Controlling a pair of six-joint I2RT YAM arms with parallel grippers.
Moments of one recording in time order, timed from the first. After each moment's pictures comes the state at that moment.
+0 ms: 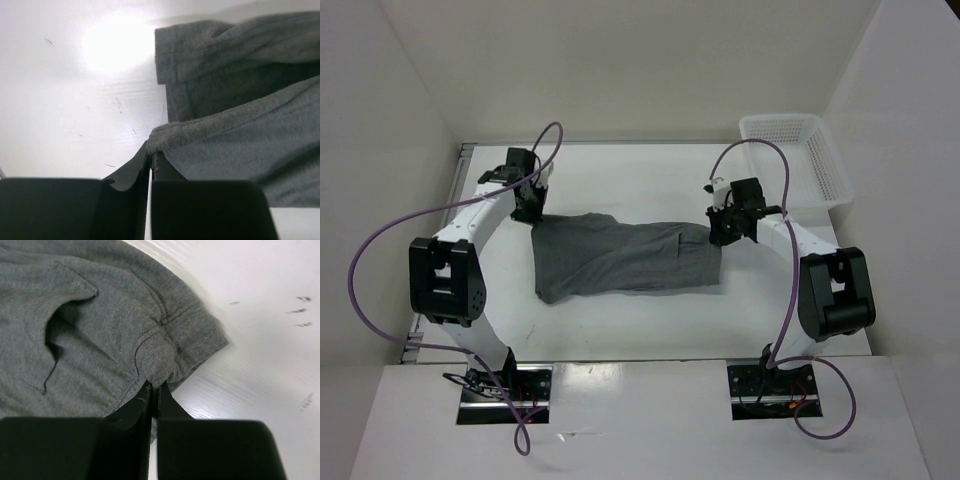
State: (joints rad) left arm -0.08 1.74 1.34 -0.73 -0.07 0.07; right arm 0.20 1.58 0.99 -0.35 -0.26 -0.18
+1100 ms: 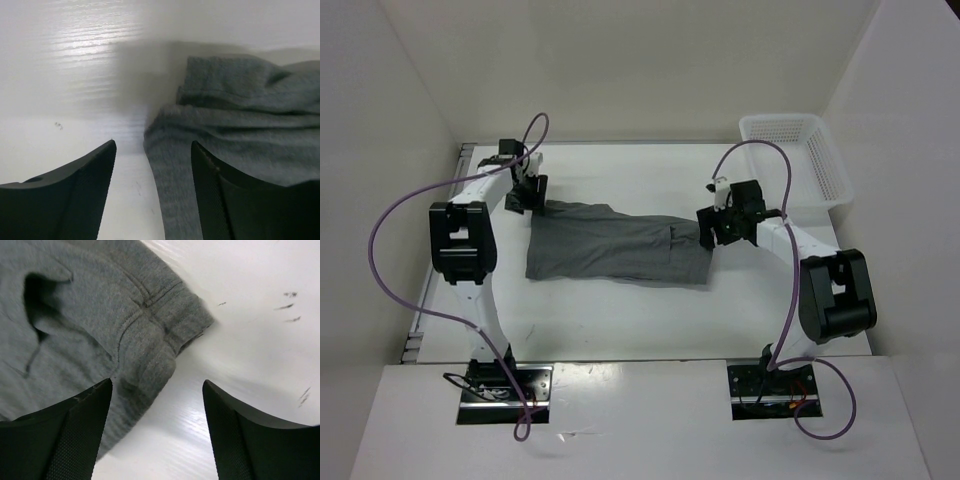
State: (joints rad) left arm 0.05 2.11 1.66 -0.68 0.06 0.07; right arm 0.19 1.57 0.94 -0.27 -0.23 -0.16
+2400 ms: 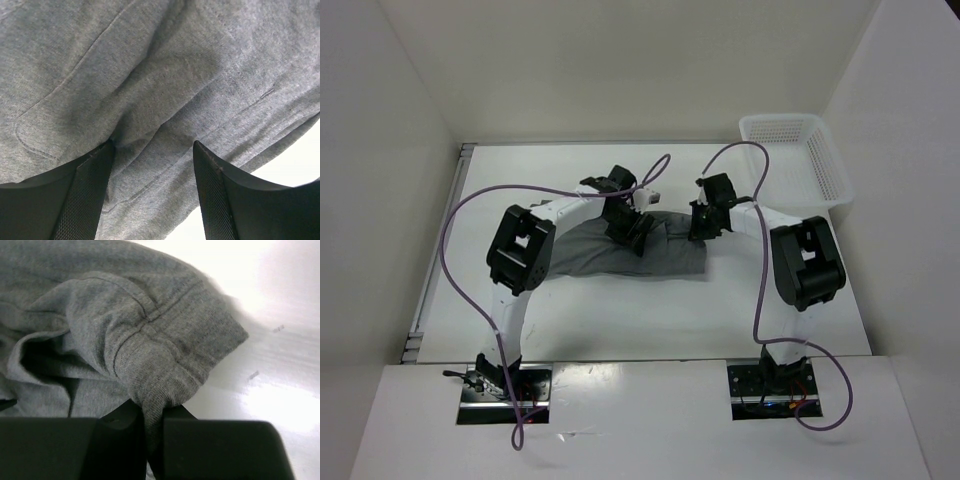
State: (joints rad) left arm -0.51 2.17 1.67 -0.72 0.38 0.07; right arm 0.29 1.84 1.13 -0.28 -0.14 0.29
